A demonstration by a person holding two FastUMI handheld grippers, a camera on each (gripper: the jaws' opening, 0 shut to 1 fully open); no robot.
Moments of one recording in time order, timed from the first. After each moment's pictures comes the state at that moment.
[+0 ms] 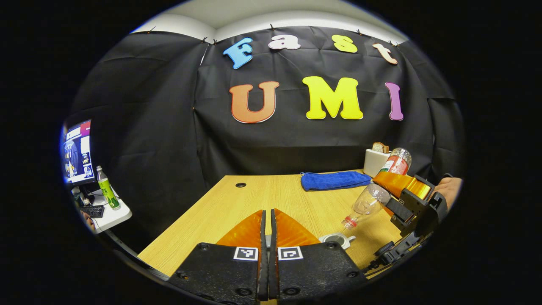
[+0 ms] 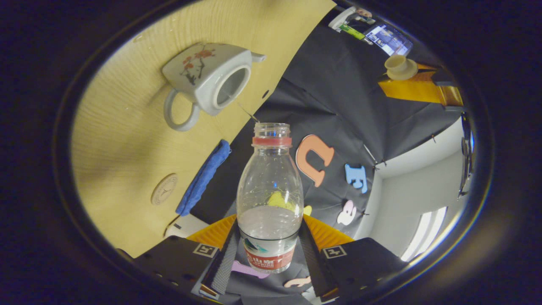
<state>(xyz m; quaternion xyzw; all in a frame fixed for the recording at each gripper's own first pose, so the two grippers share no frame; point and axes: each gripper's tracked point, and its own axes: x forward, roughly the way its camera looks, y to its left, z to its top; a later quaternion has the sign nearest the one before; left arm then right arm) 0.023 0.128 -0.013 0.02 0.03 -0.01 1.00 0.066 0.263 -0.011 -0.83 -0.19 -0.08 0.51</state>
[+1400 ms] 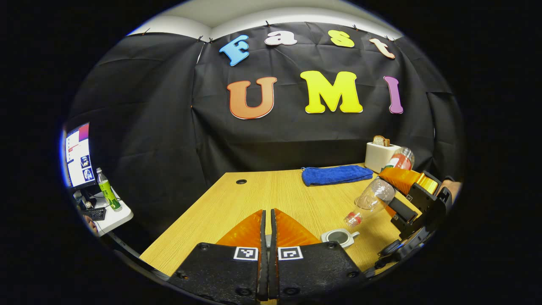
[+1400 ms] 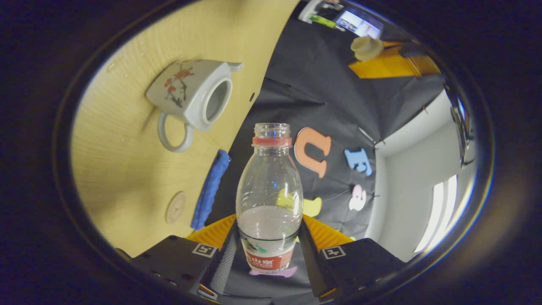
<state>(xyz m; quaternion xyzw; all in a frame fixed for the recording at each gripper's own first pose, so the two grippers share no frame) 0.027 0.129 -0.022 0.03 0.04 0.00 1.00 0.079 0.236 -0.047 -0.74 -0.15 -0.04 0.66</state>
